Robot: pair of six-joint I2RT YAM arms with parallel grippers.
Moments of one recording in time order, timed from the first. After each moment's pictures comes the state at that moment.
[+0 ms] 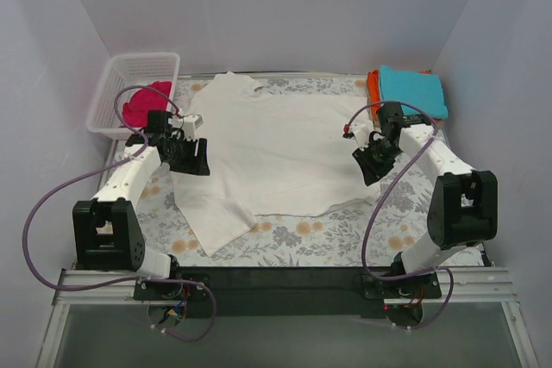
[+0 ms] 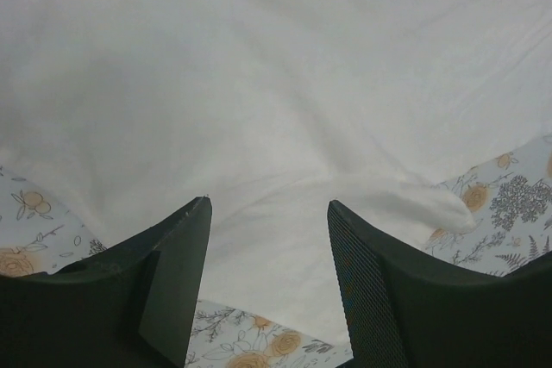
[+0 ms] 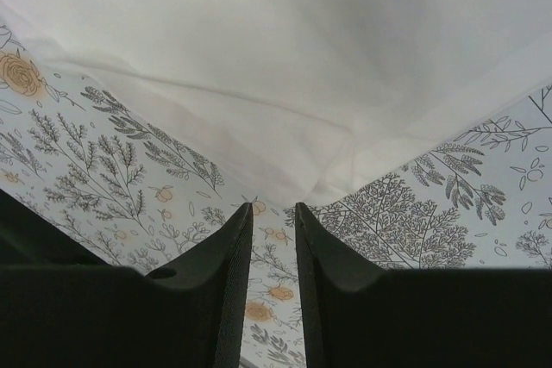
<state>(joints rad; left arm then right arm) -0.02 1.46 1.06 -0.68 0.40 0.14 0.16 1.60 1.18 -1.00 -0.32 -0.63</state>
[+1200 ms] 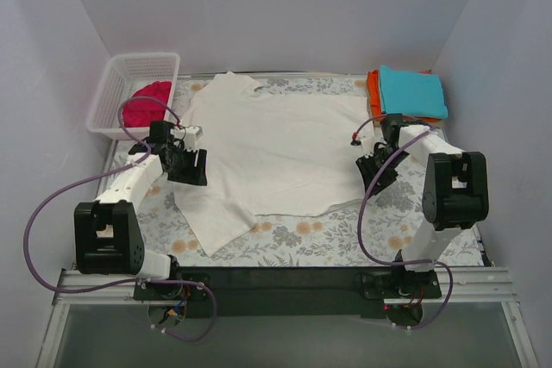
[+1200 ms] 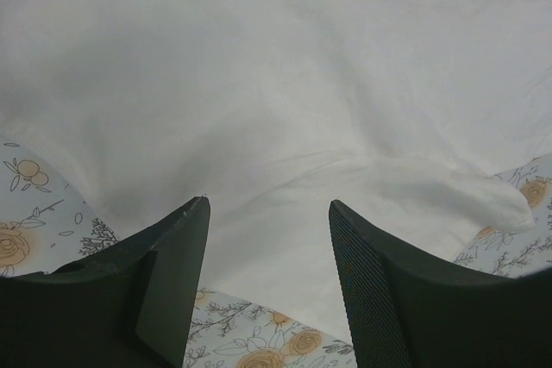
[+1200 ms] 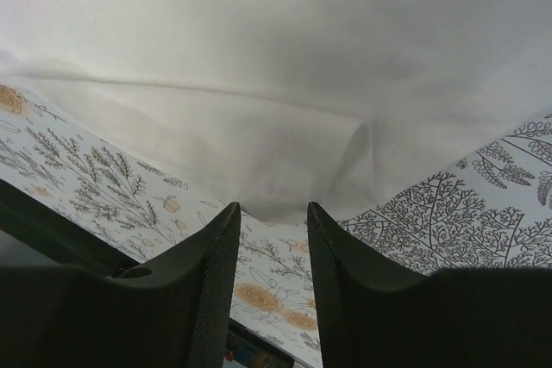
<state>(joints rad) -0.02 1.41 0.92 -0.64 0.32 0.17 0.08 1.73 1.13 -0.99 -0.34 -0.50</state>
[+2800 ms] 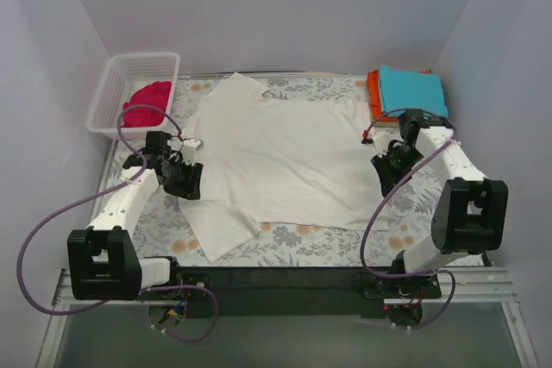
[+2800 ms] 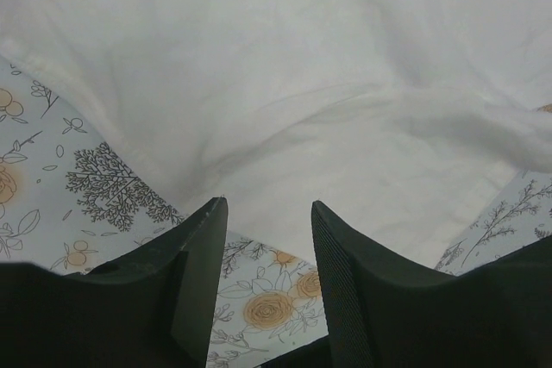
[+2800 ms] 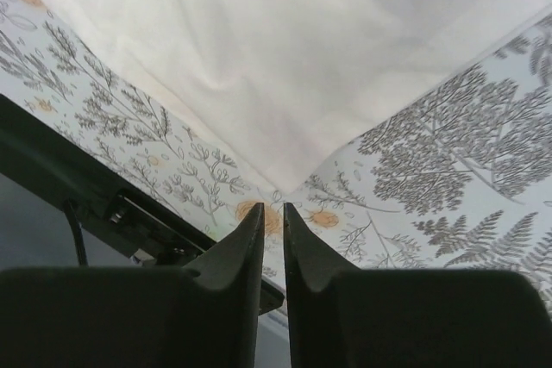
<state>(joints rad) -0.02 1.27 0.85 -0.76 0.30 0.28 0.01 1.54 1.13 -1.21 -0.32 -0.65</state>
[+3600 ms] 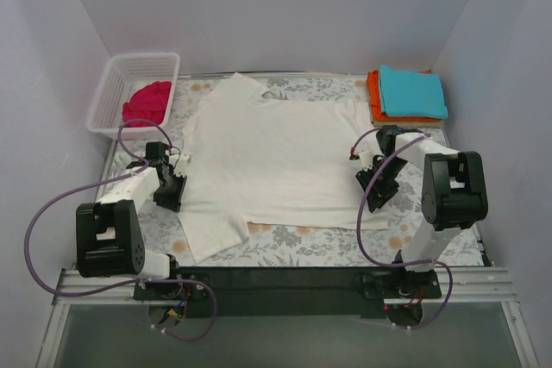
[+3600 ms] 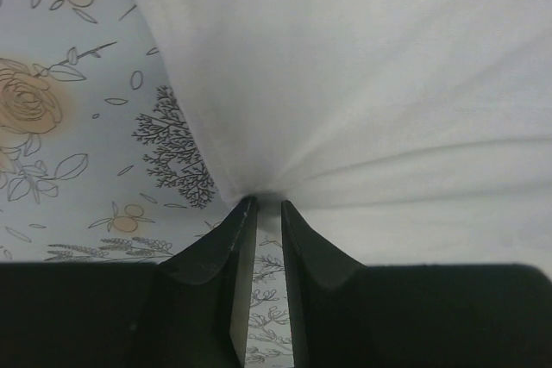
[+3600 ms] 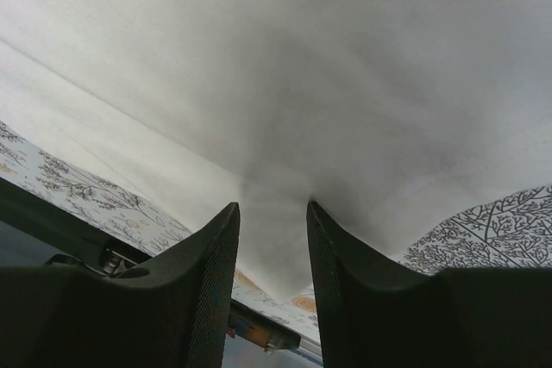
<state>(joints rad) 0.07 1.41 0.73 -0.65 0.06 0.26 0.09 1.74 1.03 -0.98 -0.27 -0.50</state>
